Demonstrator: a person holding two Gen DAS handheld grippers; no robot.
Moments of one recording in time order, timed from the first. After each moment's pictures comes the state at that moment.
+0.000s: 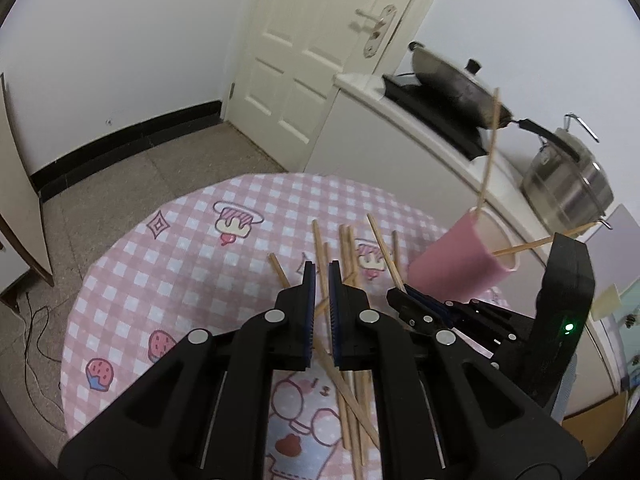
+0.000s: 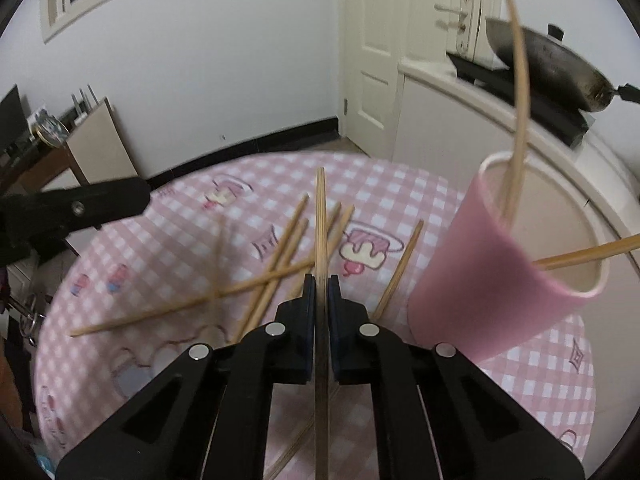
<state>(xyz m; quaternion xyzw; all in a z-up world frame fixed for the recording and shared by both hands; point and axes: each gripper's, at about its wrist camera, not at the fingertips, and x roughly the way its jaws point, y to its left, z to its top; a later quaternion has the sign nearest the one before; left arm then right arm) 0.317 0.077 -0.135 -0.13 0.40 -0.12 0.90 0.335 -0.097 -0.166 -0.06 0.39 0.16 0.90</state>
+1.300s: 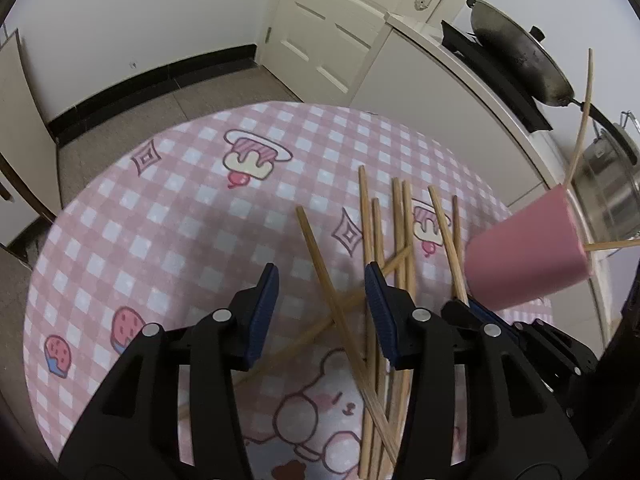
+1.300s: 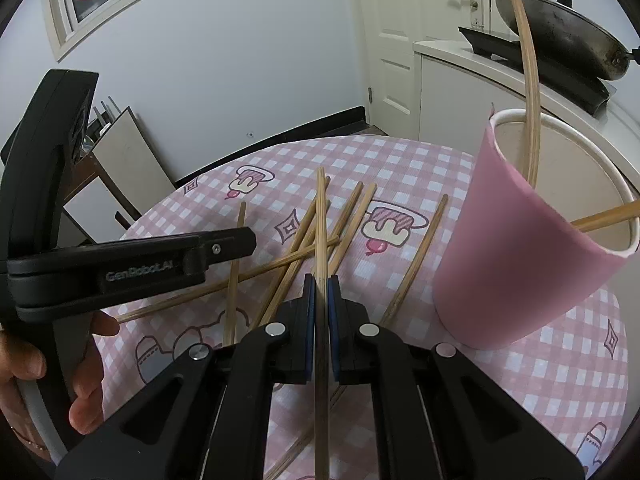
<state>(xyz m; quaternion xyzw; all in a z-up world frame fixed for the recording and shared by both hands) 0.364 0.065 -0.204 -0.14 0.49 -0.05 0.86 0.343 -0.104 -0.183 -0.01 0.42 0.21 0.88</state>
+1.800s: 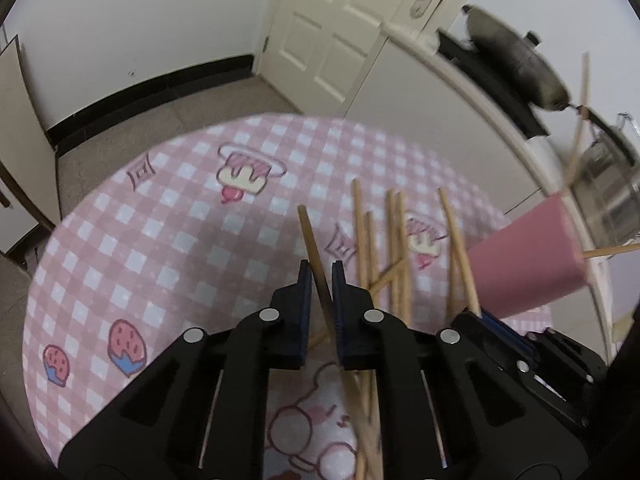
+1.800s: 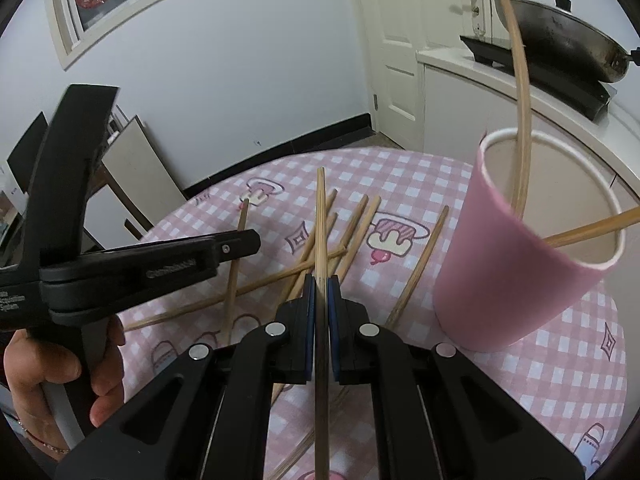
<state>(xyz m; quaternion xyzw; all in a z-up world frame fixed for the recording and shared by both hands) 0.360 0.065 -0.191 -0.15 0.47 -0.06 0.87 0.337 -0.110 -0.166 0.00 0.41 0.22 0.88</state>
